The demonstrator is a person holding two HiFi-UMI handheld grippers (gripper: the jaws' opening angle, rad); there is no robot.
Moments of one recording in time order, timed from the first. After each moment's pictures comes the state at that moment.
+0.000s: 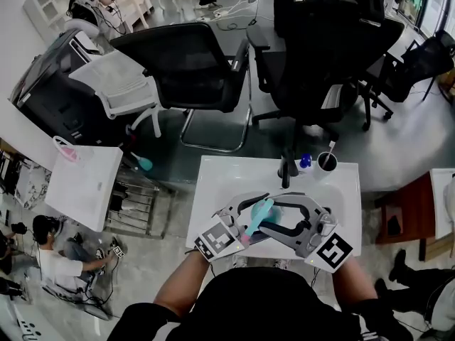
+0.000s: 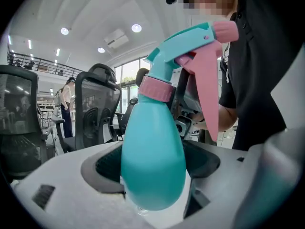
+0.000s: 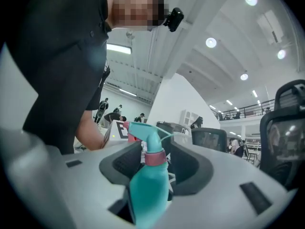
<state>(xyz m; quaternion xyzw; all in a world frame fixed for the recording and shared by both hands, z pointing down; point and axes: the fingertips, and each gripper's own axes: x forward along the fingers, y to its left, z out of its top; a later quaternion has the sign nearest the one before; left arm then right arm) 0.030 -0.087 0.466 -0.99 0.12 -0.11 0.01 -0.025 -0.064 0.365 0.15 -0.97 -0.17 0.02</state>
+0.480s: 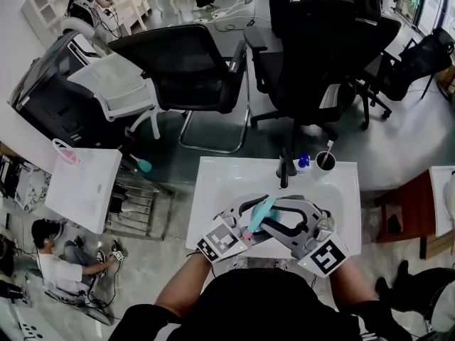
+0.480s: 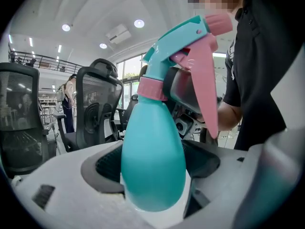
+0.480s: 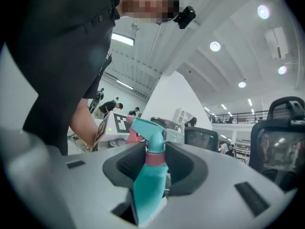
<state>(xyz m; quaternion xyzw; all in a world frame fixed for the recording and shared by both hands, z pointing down) 0.032 -0.092 0.474 -0.98 0.15 -0.14 -0.01 -0.021 -0.065 0.373 0.20 -0.96 -0.21 0.04</state>
